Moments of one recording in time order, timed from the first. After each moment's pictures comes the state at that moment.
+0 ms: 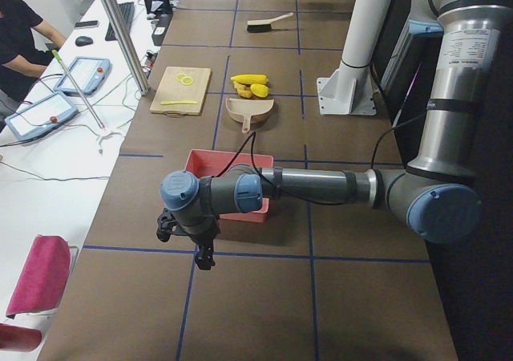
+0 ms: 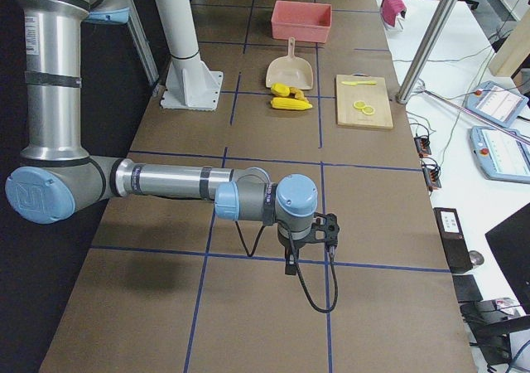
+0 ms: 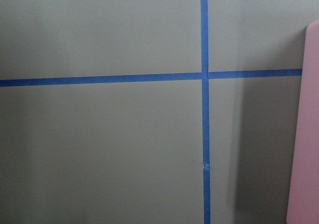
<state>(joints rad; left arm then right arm) -1.58 -1.68 -1.50 -1.42 -2.33 0.13 1.62 -1.64 1.64 -1.55 2.34 0.03</state>
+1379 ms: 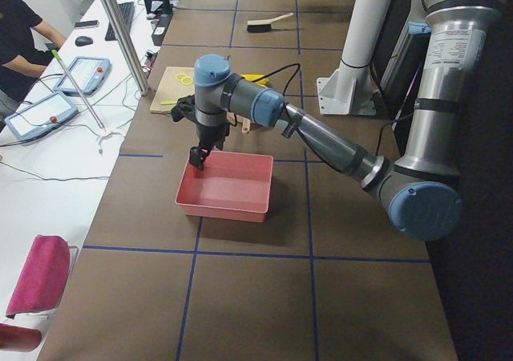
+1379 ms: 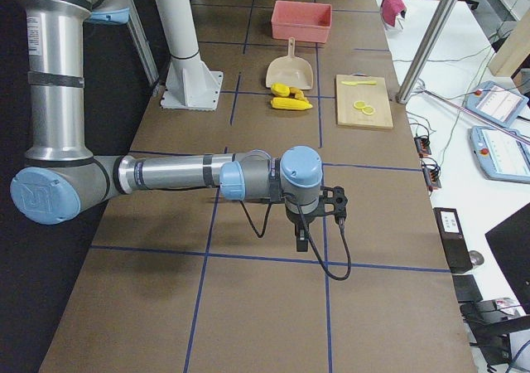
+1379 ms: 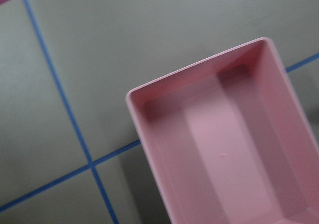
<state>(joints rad) -1.35 -1.71 -2.03 -1.40 -2.24 0.14 1.59 -1.62 1.74 -1.56 2.36 0.05</state>
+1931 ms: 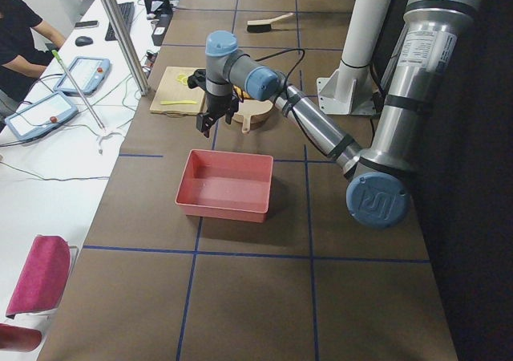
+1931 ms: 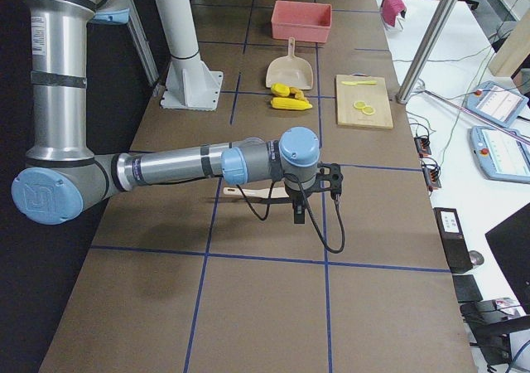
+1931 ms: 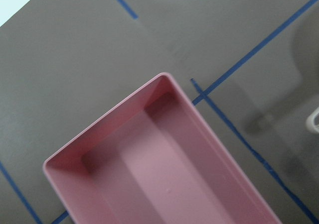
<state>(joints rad) -1.15 -1.81 -2.05 -1.41 -2.20 0.10 1.49 -1.65 1.84 -1.53 2.45 0.25</state>
